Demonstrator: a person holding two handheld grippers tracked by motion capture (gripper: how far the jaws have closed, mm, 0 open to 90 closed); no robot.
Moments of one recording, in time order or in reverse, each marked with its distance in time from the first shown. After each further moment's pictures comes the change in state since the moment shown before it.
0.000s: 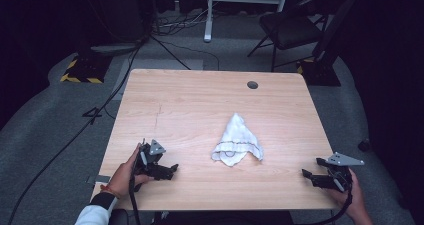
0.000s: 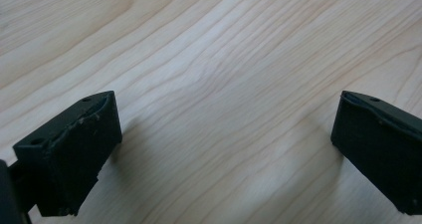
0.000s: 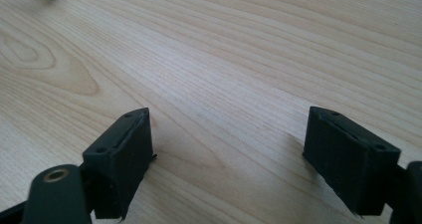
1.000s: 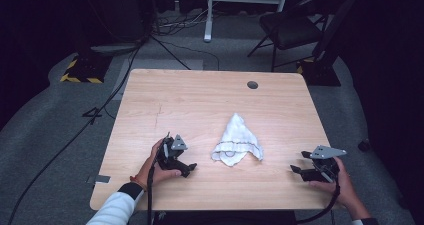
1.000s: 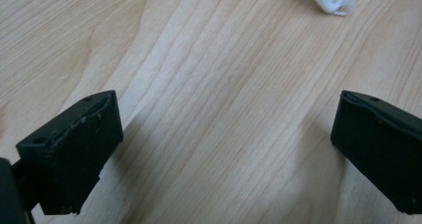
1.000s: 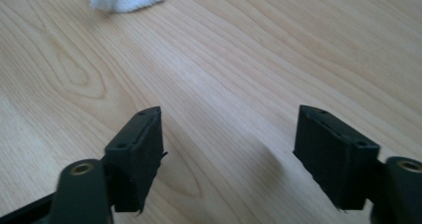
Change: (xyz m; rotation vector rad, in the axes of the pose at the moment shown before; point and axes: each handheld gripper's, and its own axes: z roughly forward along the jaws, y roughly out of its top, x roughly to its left) left arm -0.018 0.037 0.032 0.004 -0.140 0.170; right arm 0.021 0.039 0.021 0.029 0.092 -0.216
